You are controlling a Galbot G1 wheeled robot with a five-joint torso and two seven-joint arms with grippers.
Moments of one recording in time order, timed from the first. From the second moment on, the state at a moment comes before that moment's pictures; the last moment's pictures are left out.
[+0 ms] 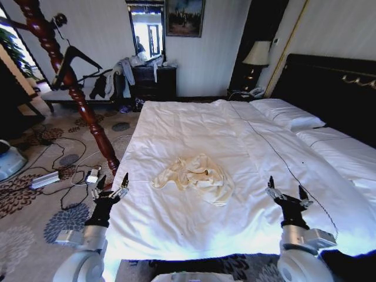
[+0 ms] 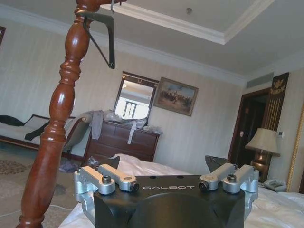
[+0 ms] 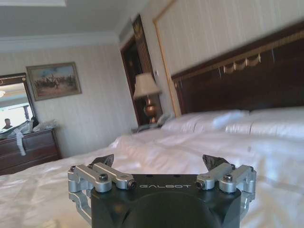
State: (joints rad) left arm 1.75 -1.44 -0.75 -2.35 -0.52 -0.06 0.10; right arm -1.81 1.22 0.70 2.36 0.59 0.11 0.51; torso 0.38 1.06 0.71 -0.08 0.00
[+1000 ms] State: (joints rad) left arm 1.76 -1.51 -0.84 -2.27 -0.43 -0.09 0.07; right arm -1.63 1.18 0.51 2.36 1.10 0.03 0.60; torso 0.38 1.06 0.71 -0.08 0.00
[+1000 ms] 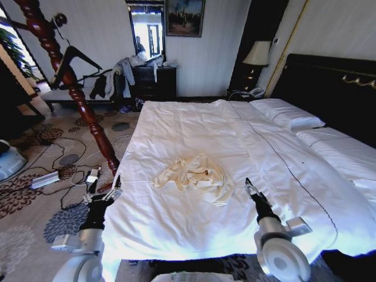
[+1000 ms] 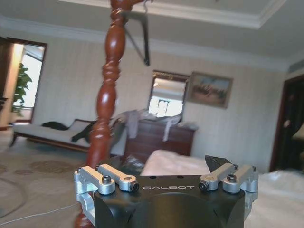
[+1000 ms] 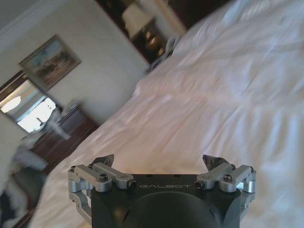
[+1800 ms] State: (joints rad) left arm 1.85 -1.55 -0.85 -2.27 -0.46 -0.15 0.01; right arm -1.31 1.20 0.23 2.02 1.14 0.00 0.61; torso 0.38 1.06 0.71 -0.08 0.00
